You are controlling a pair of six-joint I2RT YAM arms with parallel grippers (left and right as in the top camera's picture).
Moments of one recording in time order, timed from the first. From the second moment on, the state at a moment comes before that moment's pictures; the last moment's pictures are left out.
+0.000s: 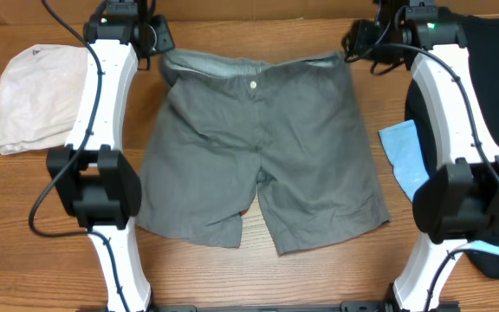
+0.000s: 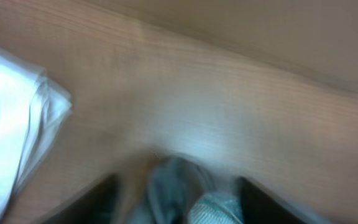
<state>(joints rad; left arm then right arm) -0.03 2.23 2.17 -0.83 -0.05 -0.37 0.04 2.07 2.02 -0.84 -0.24 0.25</state>
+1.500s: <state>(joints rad) -0.18 2.25 2.65 -1.26 0.08 0.09 0.14 2.08 1.47 -0.96 -0.16 0.39</state>
